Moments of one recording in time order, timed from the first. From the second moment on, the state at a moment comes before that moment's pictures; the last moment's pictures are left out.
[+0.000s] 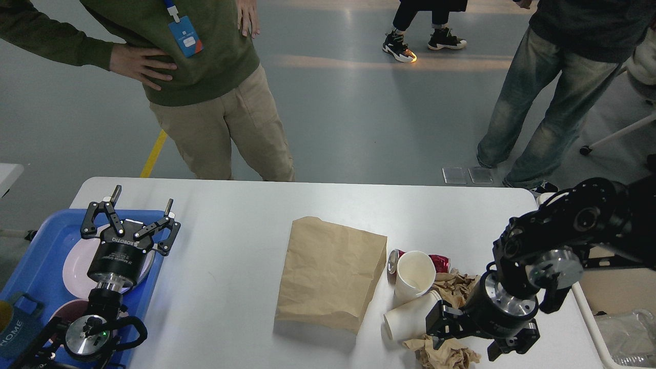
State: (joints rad) left arm -0.19 0.17 -1.38 -0.85 -0.03 -0.63 -0.12; right arm 1.73 -0.31 -1.05 1.72 0.03 0.24 -0.28
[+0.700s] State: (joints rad) left arm -0.19 0.17 -1.38 -0.85 -0.03 -0.63 -0.12; right arm 1.50 -0.23 -0.98 1.59 0.00 0.03 -0.28
